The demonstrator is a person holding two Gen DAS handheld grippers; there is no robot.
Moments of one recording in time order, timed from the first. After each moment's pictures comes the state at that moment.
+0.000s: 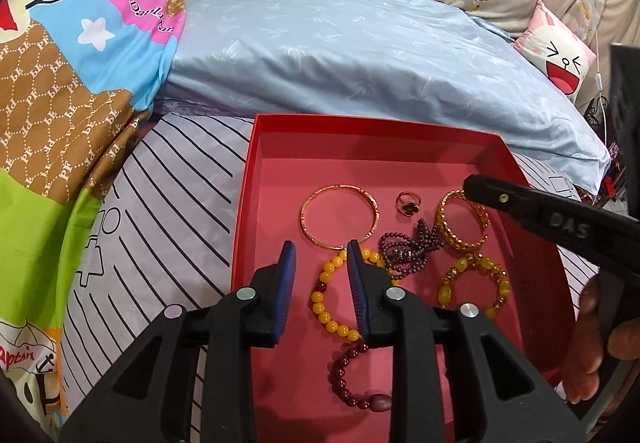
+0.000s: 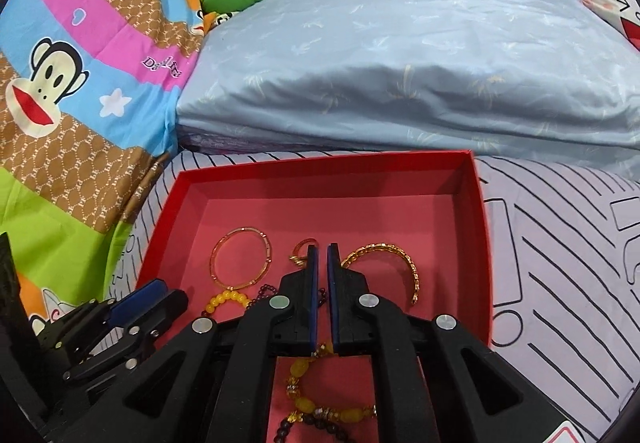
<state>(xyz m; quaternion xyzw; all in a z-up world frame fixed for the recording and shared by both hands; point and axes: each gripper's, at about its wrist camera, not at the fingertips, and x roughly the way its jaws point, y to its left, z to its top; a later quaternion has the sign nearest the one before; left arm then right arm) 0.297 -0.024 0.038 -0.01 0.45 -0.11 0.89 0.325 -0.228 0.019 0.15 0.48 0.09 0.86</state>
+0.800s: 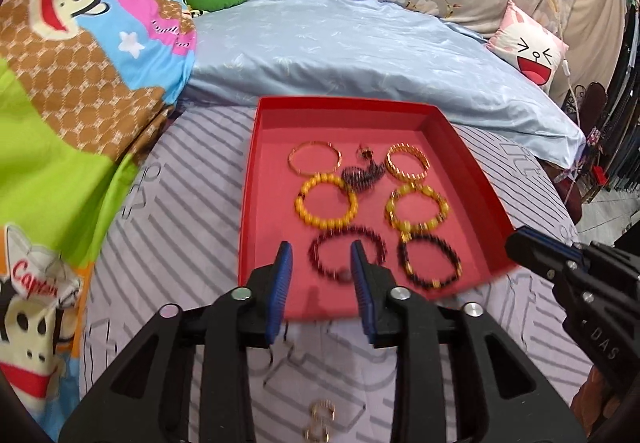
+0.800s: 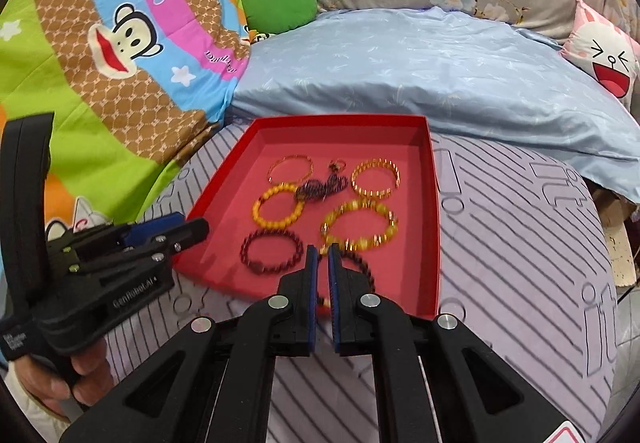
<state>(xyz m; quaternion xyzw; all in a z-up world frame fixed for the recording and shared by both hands) 0.180 -0.012 0.072 0.00 0.42 -0.12 0.90 0.147 -0.213 0.068 0.09 0.42 0.09 0.90</state>
